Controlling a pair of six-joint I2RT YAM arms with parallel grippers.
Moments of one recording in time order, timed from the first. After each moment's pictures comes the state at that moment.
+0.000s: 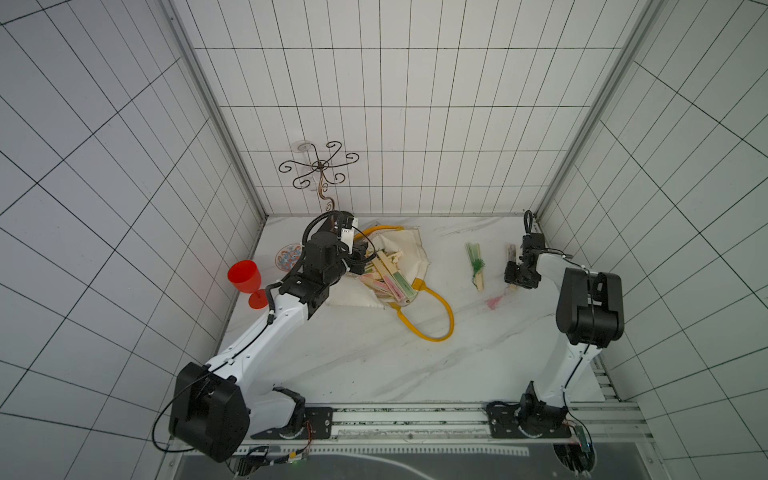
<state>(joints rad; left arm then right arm) -0.38 1.26 0.98 -0.06 0.18 -0.18 -0.16 1.92 1.25 -0.51 0.03 0.15</state>
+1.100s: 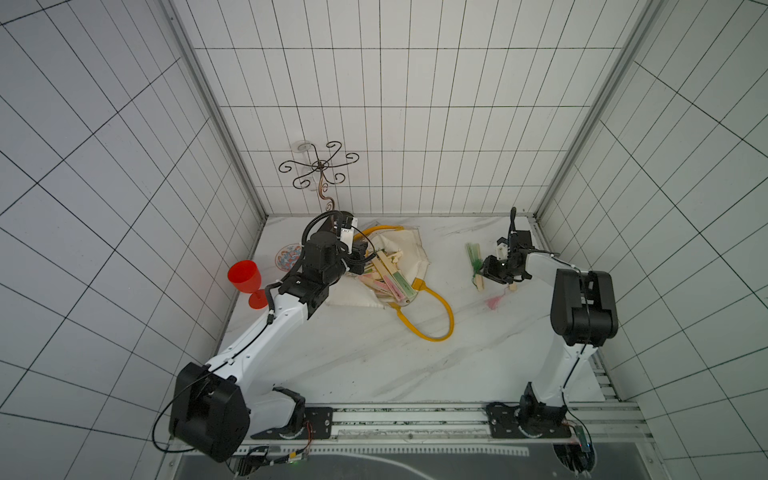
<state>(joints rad) -0.37 1.26 0.98 -0.06 0.18 -0.18 -0.06 1.93 1.24 -0.42 -0.38 0.23</state>
